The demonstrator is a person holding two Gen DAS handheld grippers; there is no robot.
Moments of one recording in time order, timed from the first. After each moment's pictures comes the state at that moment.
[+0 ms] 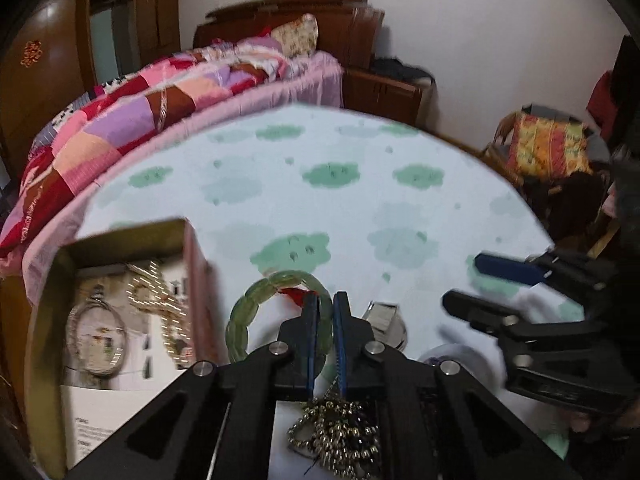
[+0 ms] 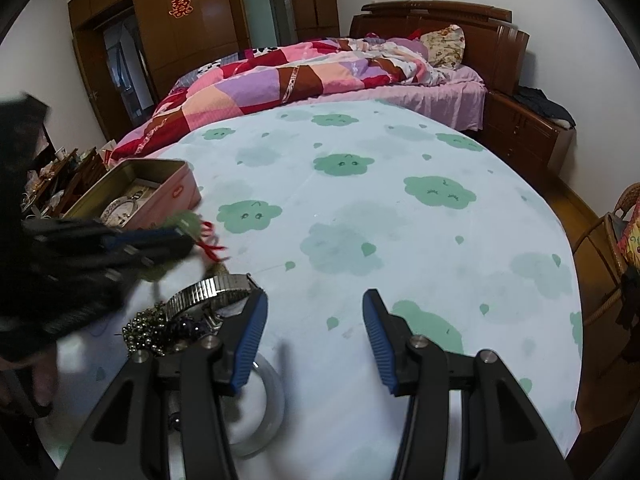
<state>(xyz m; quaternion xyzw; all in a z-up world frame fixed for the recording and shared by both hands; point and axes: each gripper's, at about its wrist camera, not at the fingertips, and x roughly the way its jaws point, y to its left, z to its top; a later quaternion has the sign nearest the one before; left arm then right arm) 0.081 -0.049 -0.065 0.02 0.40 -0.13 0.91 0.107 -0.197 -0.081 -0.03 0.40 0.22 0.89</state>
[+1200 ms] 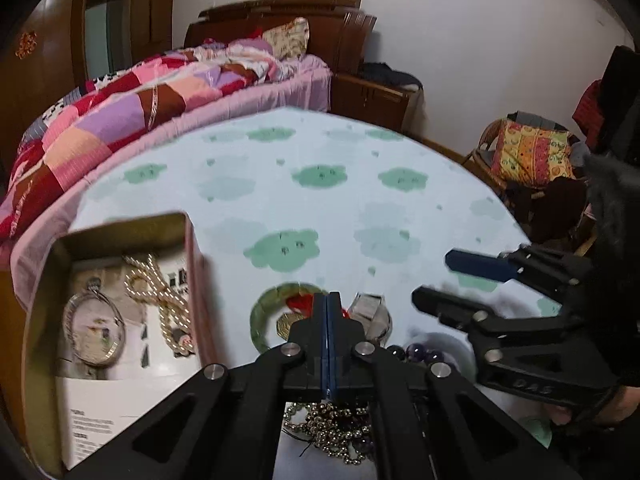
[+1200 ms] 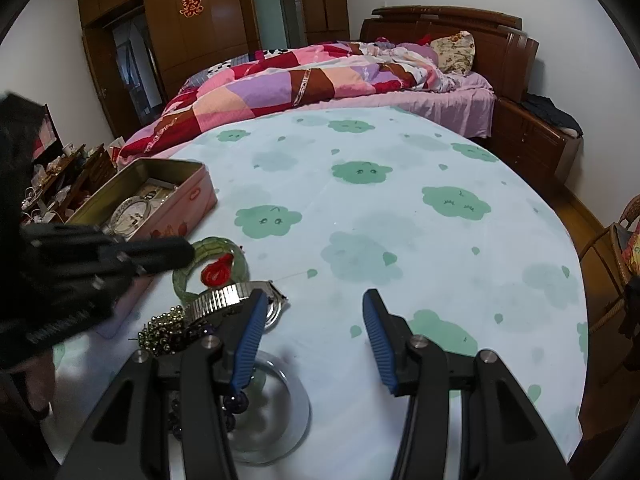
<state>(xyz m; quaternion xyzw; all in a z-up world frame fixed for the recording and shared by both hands) 0.073 -0.041 -0.062 0.00 0.40 -0.16 0.90 0.103 -0.182 -0.075 -0.04 0.39 0.23 0.89</state>
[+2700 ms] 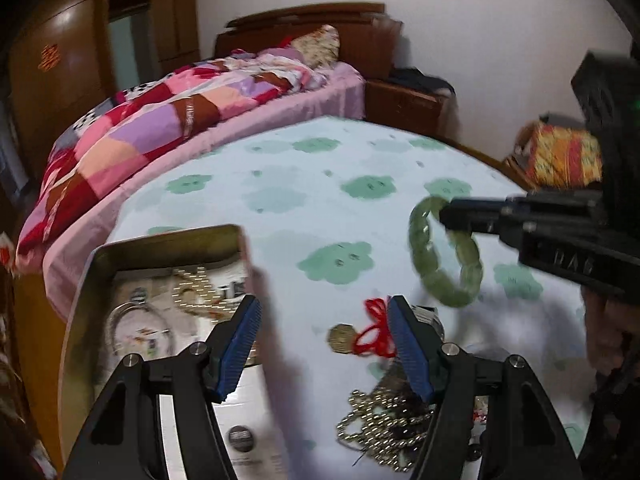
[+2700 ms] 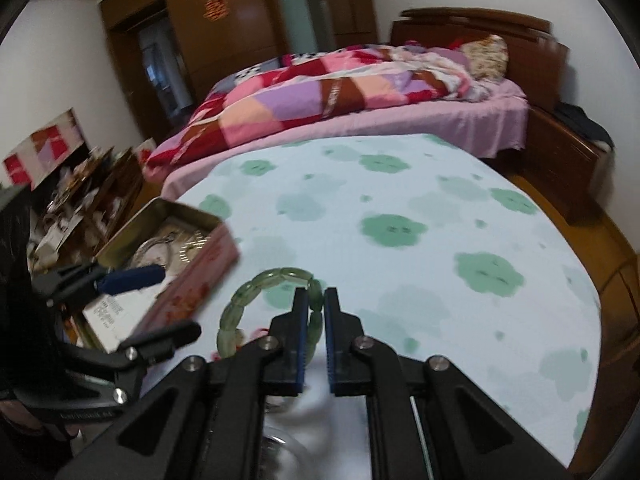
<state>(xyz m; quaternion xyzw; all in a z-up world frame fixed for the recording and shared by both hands) 0.086 -0.033 -0.065 0.04 0.39 -0.09 0.91 0.155 -0.169 -0.047 -0.02 0.39 0.29 0.88</state>
